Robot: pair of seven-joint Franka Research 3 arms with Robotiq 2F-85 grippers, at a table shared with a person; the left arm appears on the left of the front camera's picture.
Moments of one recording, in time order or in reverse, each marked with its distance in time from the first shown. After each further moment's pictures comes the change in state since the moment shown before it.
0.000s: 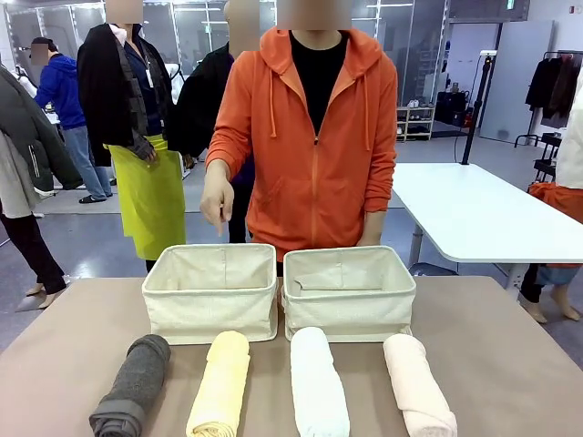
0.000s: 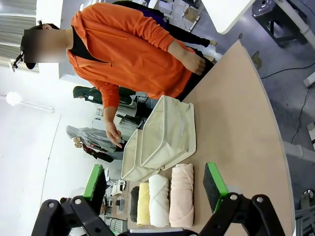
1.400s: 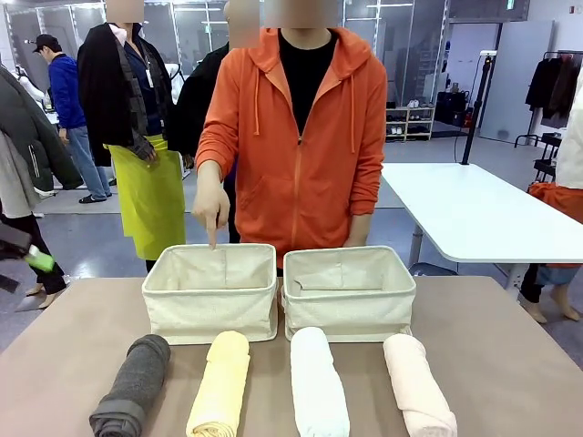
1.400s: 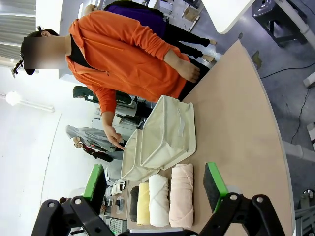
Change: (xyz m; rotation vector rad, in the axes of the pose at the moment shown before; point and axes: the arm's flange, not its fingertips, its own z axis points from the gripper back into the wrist) left arm -0.057 -0.081 -0.143 0.359 0.561 -0.374; right arm 0.001 0.000 -0.001 -0.002 0.002 0.001
